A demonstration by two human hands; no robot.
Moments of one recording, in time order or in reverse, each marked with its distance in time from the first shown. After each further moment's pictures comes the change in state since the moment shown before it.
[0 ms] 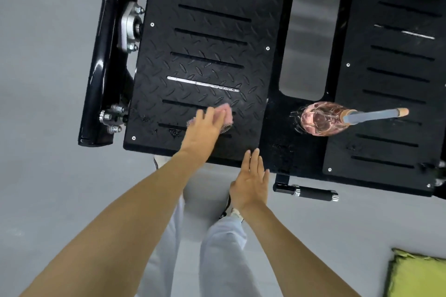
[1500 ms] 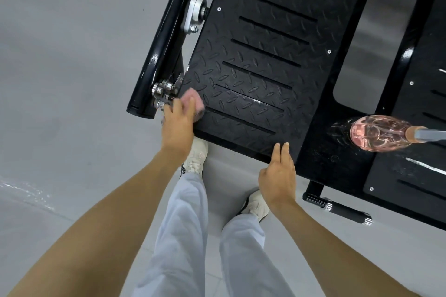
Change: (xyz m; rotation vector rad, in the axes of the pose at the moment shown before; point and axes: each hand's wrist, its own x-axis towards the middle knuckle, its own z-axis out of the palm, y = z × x) left_hand -0.071 -0.109 0.056 -0.347 0.201 -0.551; right_hand 0.009 -0.021 0.017 0.100 0.218 -0.125
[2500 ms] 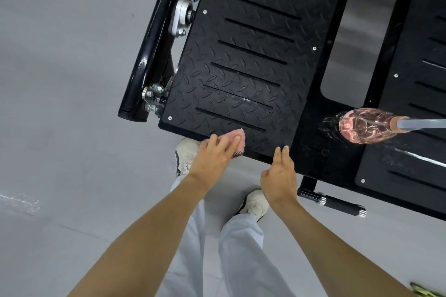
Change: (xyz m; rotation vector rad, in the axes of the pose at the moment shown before) left_hand -0.061 0.059 0.041 0.332 0.060 0.590; right_hand -0.002 0.023 -0.004 0.023 -0.038 0.045
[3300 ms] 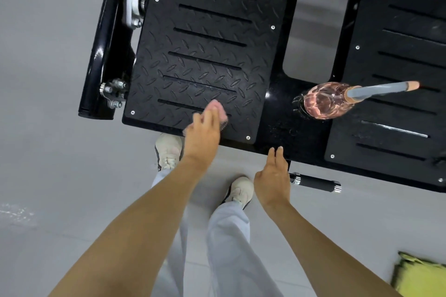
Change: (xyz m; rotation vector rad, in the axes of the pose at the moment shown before) left_hand 0.047 0.059 -0.035 0.055 -0.180 -0.139; right_hand -0.018 0.070 -0.005 0.084 0.010 0.098
